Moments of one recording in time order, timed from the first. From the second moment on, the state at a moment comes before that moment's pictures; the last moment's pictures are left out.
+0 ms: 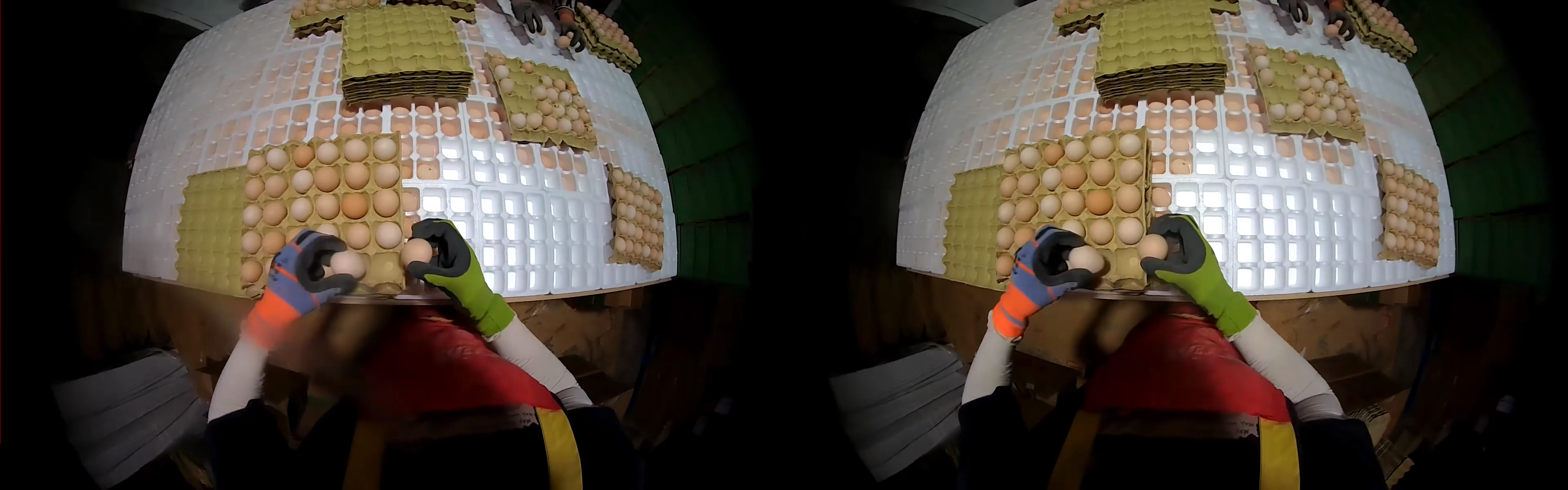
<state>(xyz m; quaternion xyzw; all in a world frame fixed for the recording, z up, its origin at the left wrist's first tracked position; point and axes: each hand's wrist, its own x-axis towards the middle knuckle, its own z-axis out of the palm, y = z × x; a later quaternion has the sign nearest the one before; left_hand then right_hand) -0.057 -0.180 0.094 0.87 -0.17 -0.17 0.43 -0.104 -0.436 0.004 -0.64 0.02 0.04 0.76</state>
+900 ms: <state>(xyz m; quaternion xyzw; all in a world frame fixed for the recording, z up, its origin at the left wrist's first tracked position) -0.003 -0.215 0.085 0.86 -0.33 0.02 0.39 -0.039 -0.439 0.007 -0.71 -0.02 0.07 0.70</state>
